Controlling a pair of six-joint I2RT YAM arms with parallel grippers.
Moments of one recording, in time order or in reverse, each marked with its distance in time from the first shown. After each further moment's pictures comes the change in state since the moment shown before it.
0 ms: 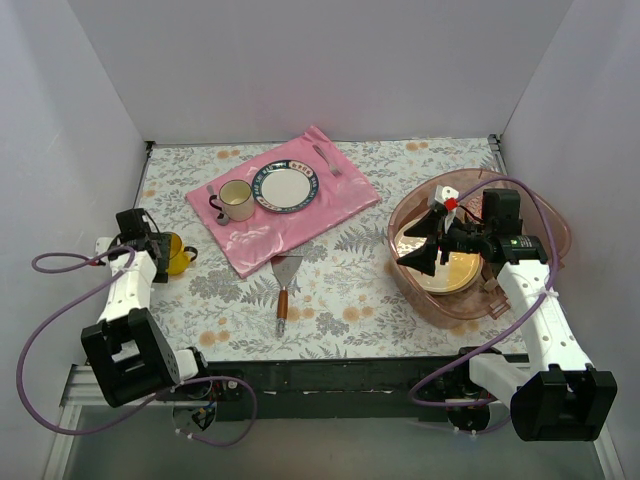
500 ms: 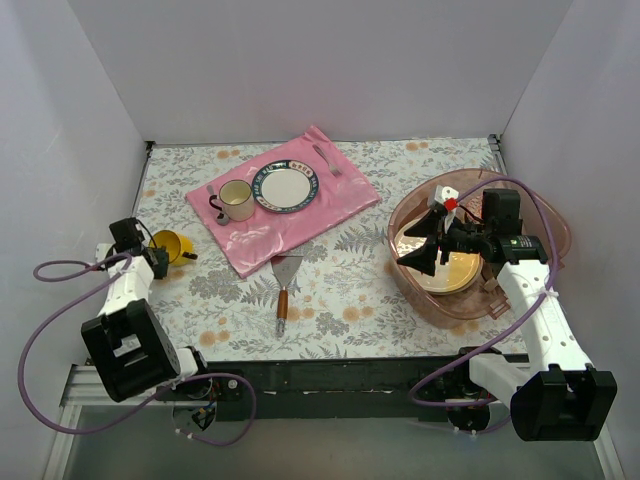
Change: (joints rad) left arm 0.075 0.048 -0.064 0.118 0.087 0.093; right arm 0.000 0.000 -0.001 0.000 0.003 -0.004
